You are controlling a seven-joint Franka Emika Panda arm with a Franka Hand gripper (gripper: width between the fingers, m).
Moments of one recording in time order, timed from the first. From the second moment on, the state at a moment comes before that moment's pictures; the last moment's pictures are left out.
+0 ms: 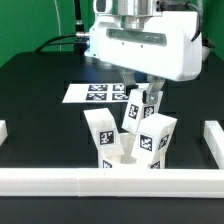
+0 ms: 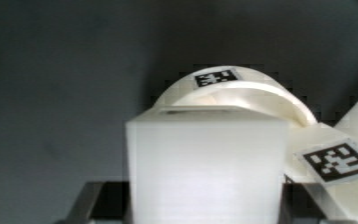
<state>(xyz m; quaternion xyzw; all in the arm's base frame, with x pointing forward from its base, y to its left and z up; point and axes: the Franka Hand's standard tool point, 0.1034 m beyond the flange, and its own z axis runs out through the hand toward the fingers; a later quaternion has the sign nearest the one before) 0.585 0.015 0.090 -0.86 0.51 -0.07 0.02</state>
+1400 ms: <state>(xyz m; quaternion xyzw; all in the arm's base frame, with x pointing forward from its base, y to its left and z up) 0.591 0.009 0.087 -0.55 0.83 -0.06 0.11</state>
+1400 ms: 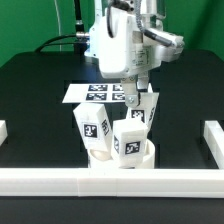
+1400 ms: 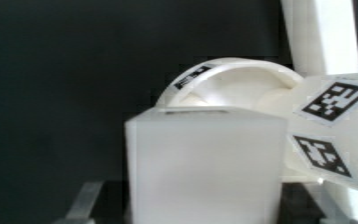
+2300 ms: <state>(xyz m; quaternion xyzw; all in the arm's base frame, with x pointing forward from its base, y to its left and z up) 0.592 0.016 0.098 -0.54 0.83 -0.01 0.11</state>
